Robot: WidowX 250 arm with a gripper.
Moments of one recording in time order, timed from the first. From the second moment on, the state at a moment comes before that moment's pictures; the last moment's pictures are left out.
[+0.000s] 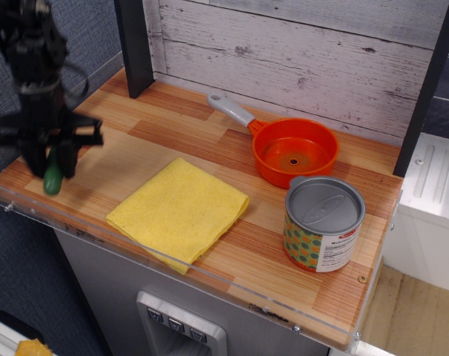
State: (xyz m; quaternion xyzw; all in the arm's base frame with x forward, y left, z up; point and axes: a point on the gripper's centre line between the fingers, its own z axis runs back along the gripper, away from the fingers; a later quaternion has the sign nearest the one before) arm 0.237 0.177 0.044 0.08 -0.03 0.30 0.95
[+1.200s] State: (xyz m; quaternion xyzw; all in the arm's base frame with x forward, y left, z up) arm 0.271 0.056 0.040 0.04 -0.06 0.10 0.99
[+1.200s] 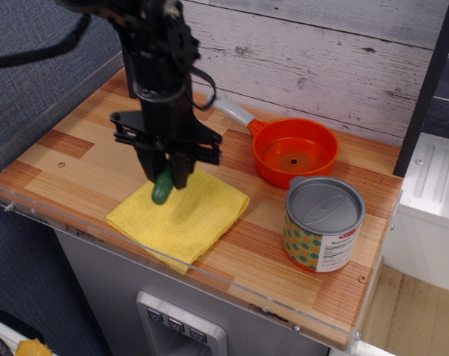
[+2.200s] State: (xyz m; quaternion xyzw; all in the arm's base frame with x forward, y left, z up) arm 0.245 0.053 0.025 0.02 -0.03 0.09 1.00
